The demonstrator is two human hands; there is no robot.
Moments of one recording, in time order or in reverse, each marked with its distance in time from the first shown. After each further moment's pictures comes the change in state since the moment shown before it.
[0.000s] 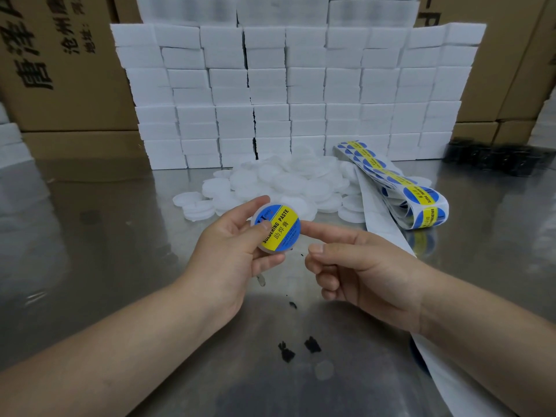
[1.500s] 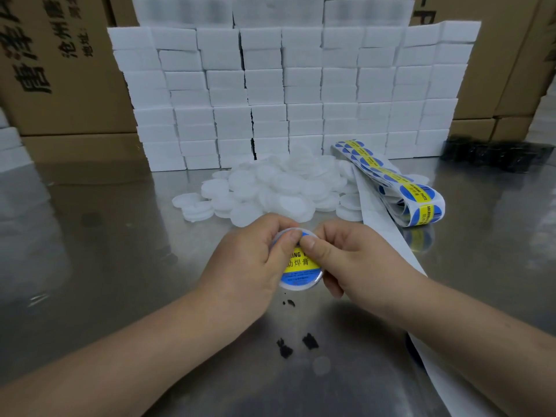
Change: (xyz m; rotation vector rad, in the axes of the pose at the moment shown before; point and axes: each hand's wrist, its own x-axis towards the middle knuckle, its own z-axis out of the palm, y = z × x) left_hand -0.013 -0.005 0.001 0.812 -0.165 0.394; right_hand -0.003 0.001 0.011 -0.606 0.305 -0.241
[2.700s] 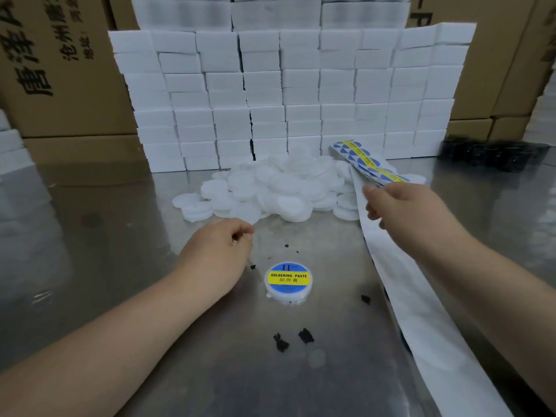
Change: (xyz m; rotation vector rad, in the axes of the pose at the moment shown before) left_hand 0.018 -0.032 -0.019 0.431 0.049 -0.293; right_hand 0.018 0.004 -0.058 -0.358 0.478 0.162
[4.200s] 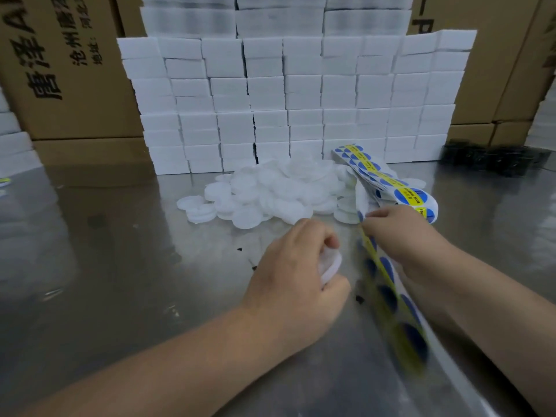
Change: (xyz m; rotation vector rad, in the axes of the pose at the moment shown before) left_hand -0.055 0.070 0.020 -0.196 0.056 0.500; right_hand 0.013 0.021 0.015 -0.067 -0.121 0.164
